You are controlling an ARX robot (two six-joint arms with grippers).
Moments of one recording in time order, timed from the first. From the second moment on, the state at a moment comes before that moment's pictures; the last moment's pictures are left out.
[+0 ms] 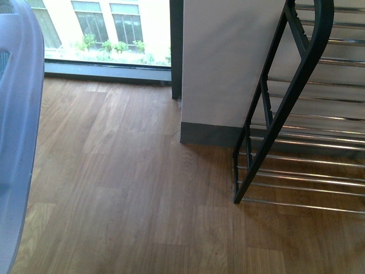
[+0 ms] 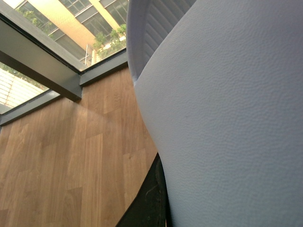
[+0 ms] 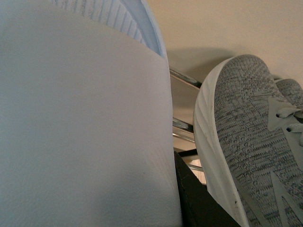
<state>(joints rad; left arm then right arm) -0.36 1.10 0.28 0.33 -0.34 0.36 -0.25 1.72 1.02 0.23 0.28 -0.52</state>
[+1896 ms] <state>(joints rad) -0.36 1.10 0.28 0.33 -0.34 0.36 -0.36 1.92 1.32 -0.03 0.33 -0.49</state>
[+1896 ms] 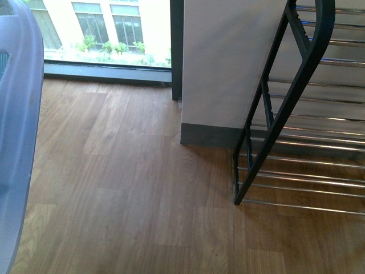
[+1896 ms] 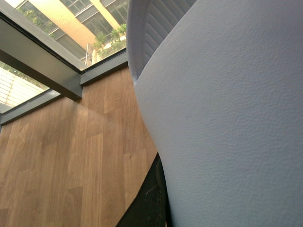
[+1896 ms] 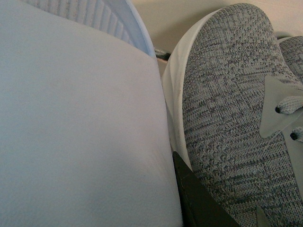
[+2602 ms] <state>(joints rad) -0.36 1.10 0.28 0.33 -0.34 0.36 -0.37 1.89 1.30 0.01 0.31 -0.48</state>
